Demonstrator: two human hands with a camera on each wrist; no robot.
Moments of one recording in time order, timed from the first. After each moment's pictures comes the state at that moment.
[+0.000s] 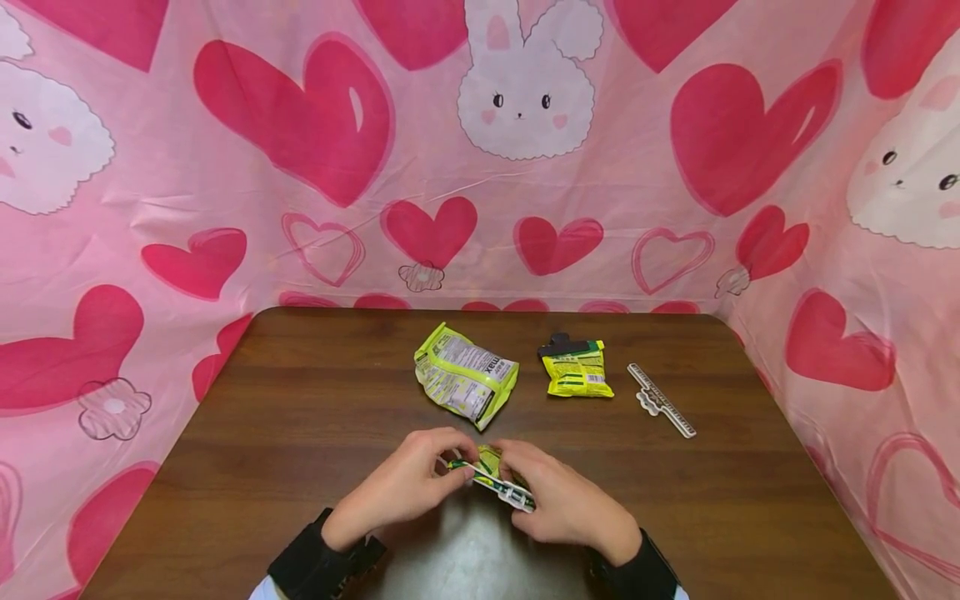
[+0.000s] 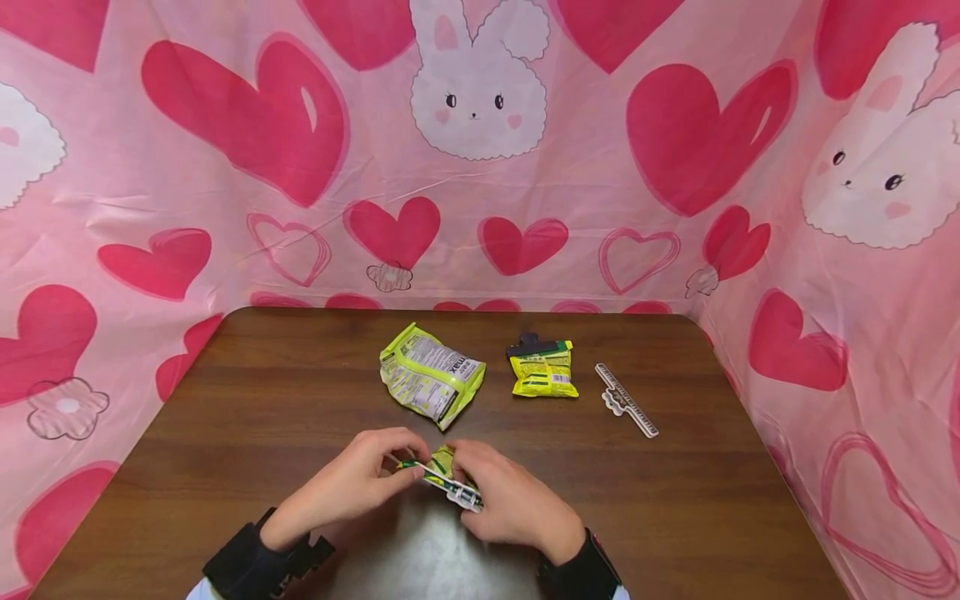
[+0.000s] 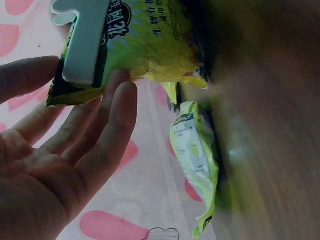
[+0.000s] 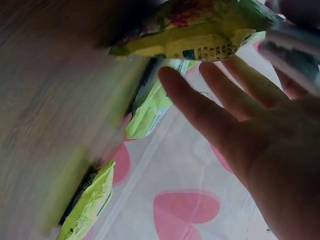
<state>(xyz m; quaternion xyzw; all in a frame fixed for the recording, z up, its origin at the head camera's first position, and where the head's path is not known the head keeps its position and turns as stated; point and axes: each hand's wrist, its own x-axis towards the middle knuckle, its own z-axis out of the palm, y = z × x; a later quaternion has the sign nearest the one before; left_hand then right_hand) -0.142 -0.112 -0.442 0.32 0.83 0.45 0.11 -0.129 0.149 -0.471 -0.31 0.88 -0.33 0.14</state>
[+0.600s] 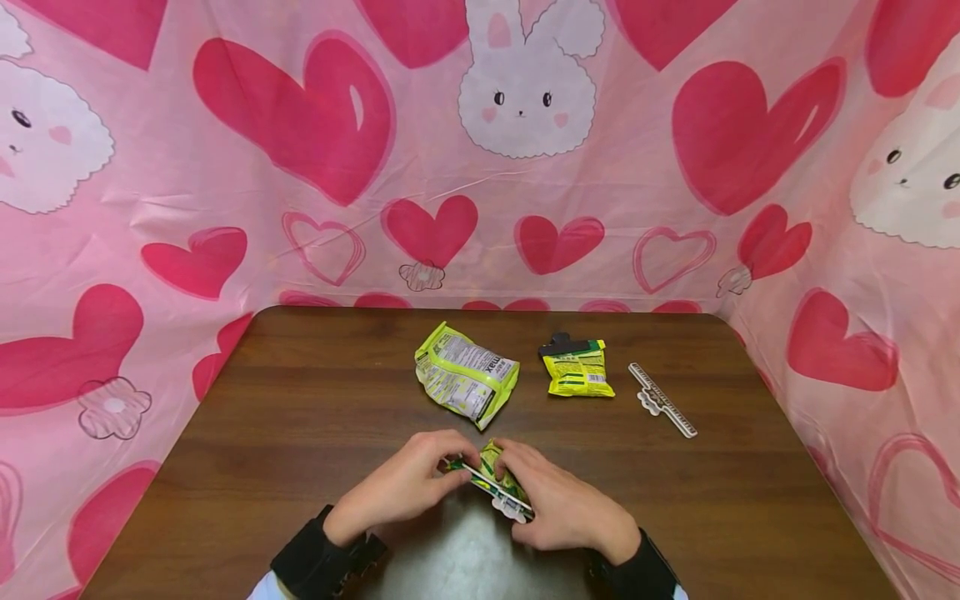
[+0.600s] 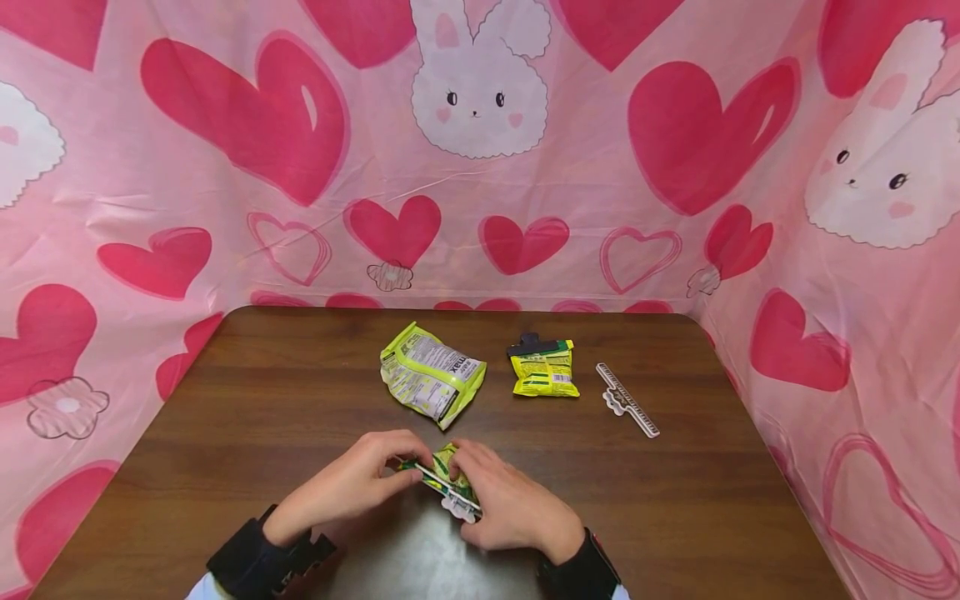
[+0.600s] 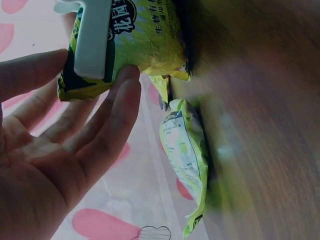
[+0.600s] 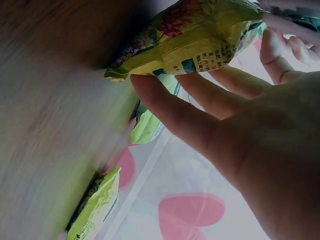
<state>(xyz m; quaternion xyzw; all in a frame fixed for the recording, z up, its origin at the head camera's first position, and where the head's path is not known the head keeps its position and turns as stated) -0.147 -0.114 -0.449 0.35 0.83 0.41 0.12 -0.127 0.151 -0.478 -0.34 0.88 -0.31 0.16</state>
